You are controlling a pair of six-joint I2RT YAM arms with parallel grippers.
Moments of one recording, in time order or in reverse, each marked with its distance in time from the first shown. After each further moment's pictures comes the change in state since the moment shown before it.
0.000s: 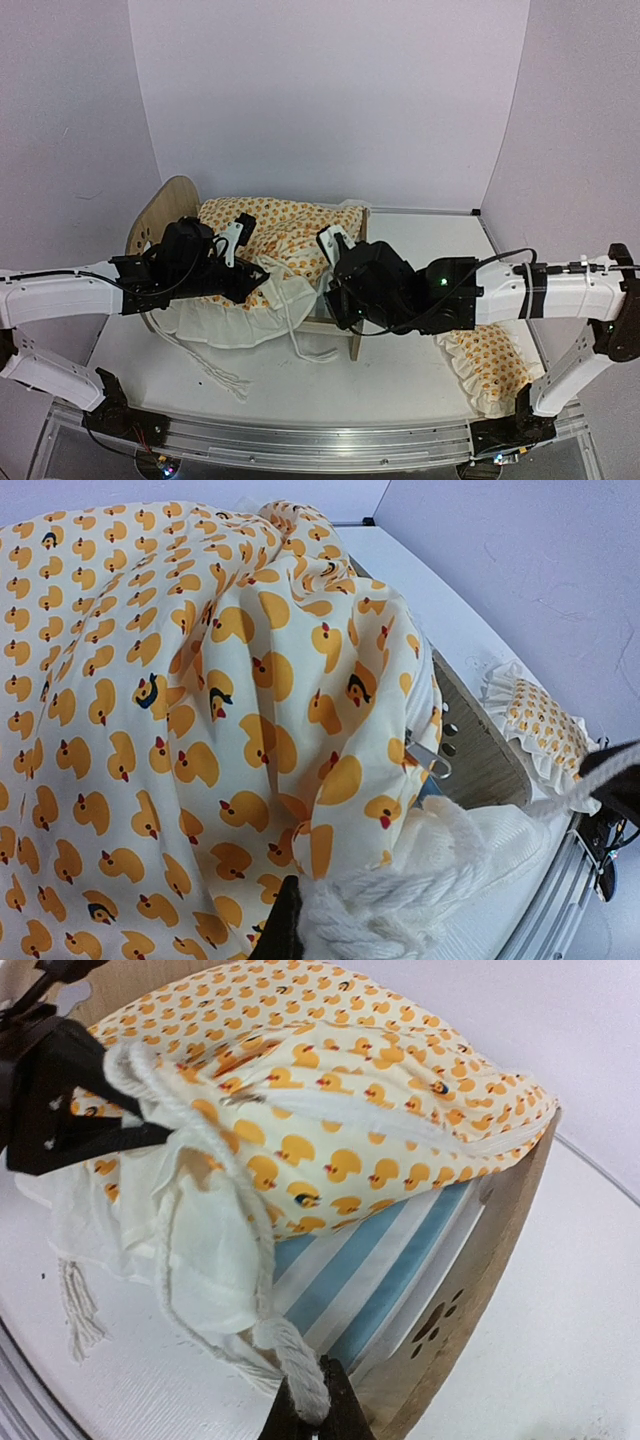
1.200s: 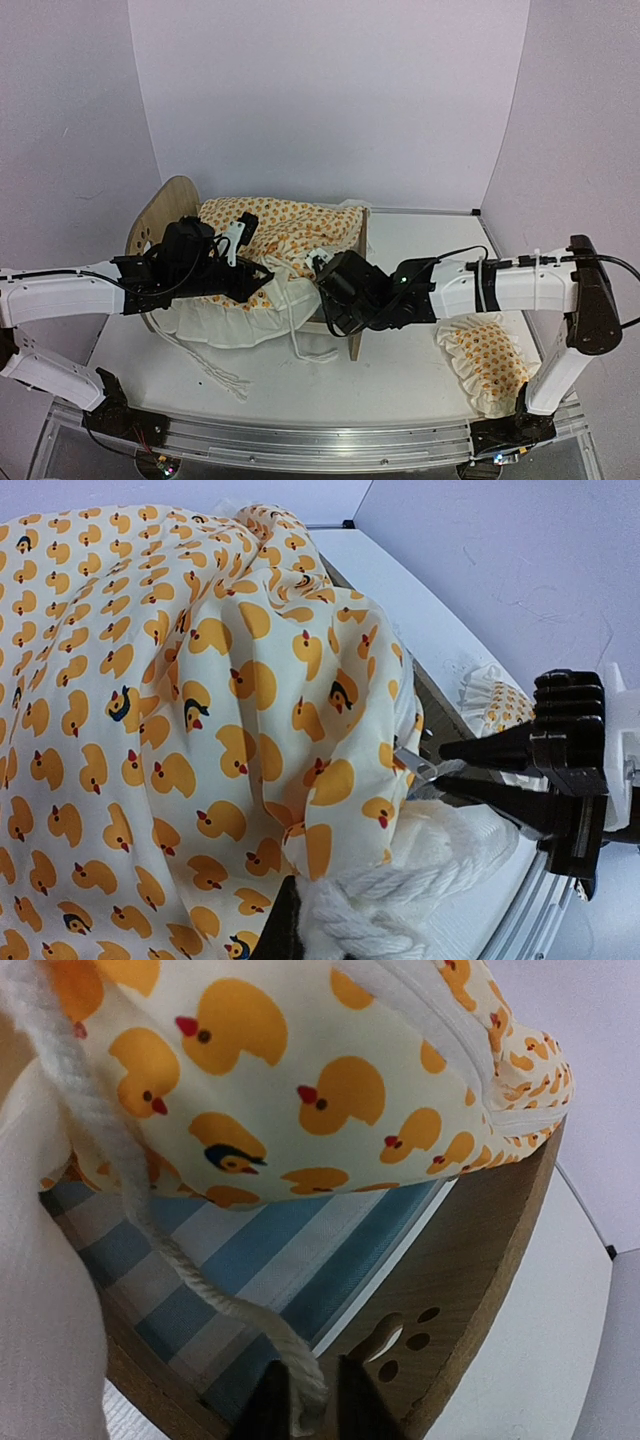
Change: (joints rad) left arm 0.000 0.013 0.000 0.036 0.052 -0.023; right arm -0.113 0.191 0.048 -0.053 0.000 -0.242
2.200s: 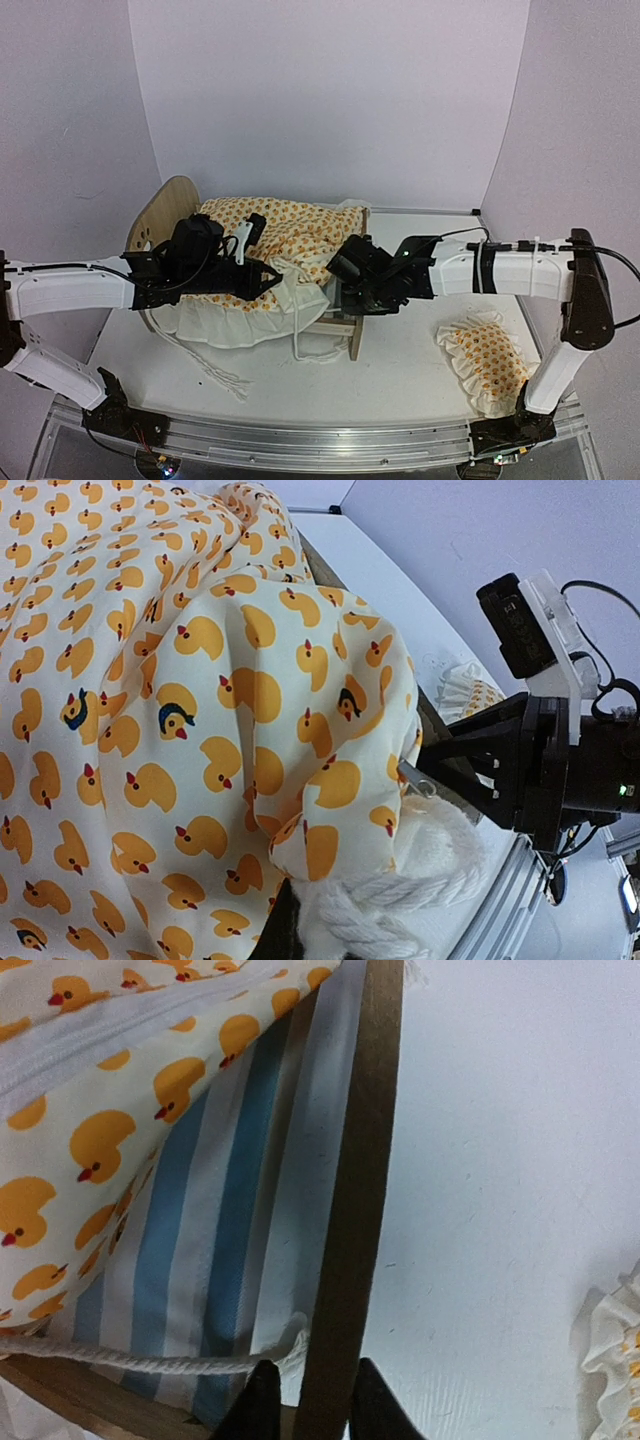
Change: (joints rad) left arm 0.001 0.064 0.040 0.009 0.071 -0.078; right arm -0.092 0.015 0.076 -0.269 -0.129 0.798
